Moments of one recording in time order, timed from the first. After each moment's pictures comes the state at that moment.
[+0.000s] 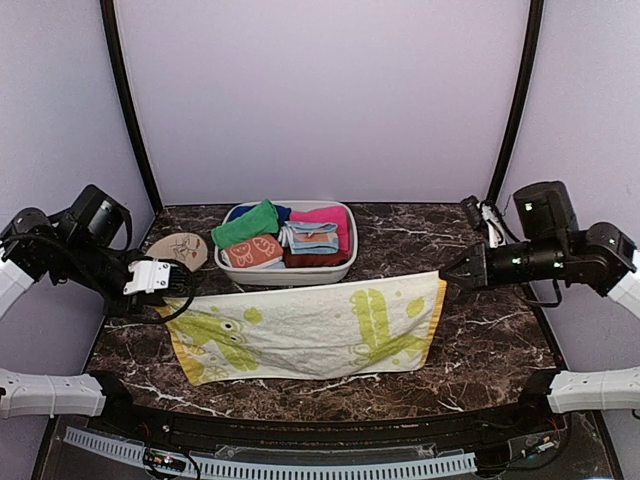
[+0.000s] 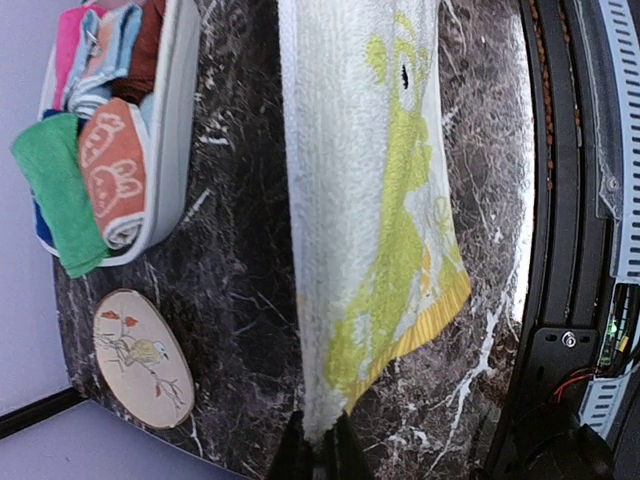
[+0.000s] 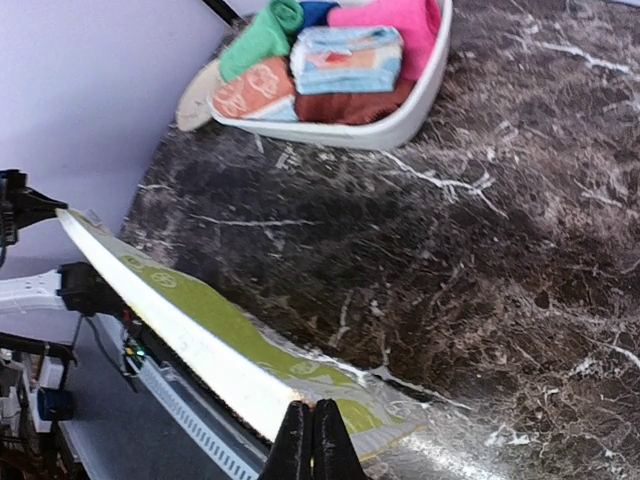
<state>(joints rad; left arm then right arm) -0.59 0.91 1.23 -1.36 0.08 0.92 0.74 0.85 1.08 -0.86 -0.18 0.55</state>
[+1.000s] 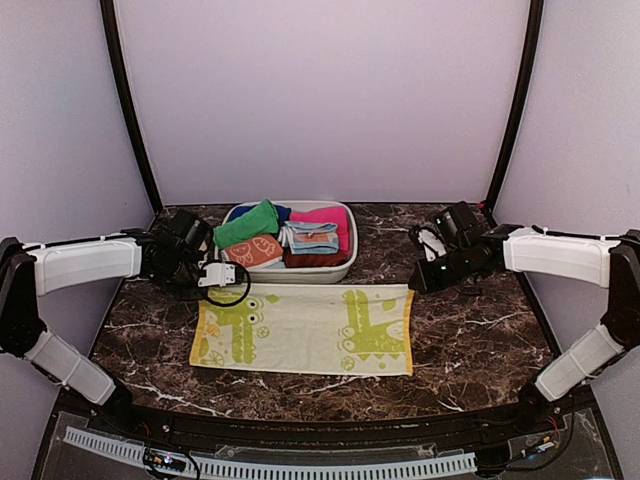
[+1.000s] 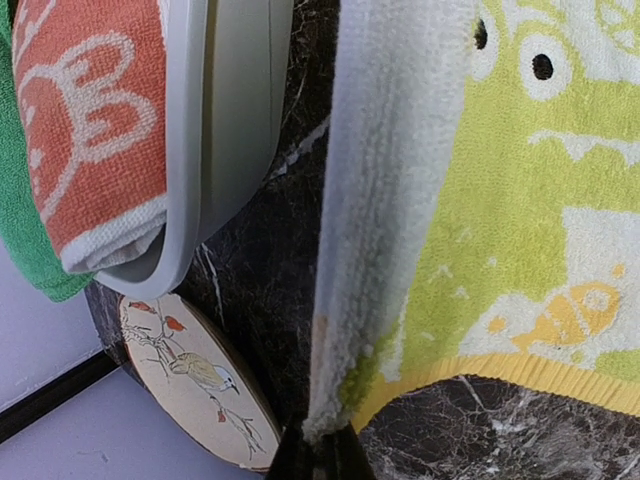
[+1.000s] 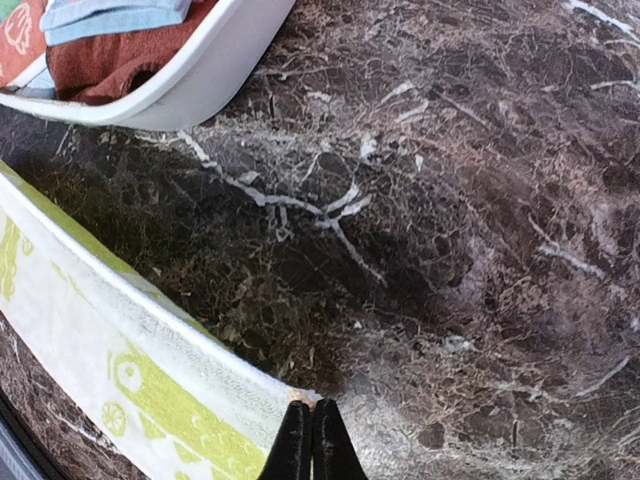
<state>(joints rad) -0.48 1.43 0.92 -0.55 -0.28 1.05 0.53 1.47 0.96 -0.46 -0.14 0.22</state>
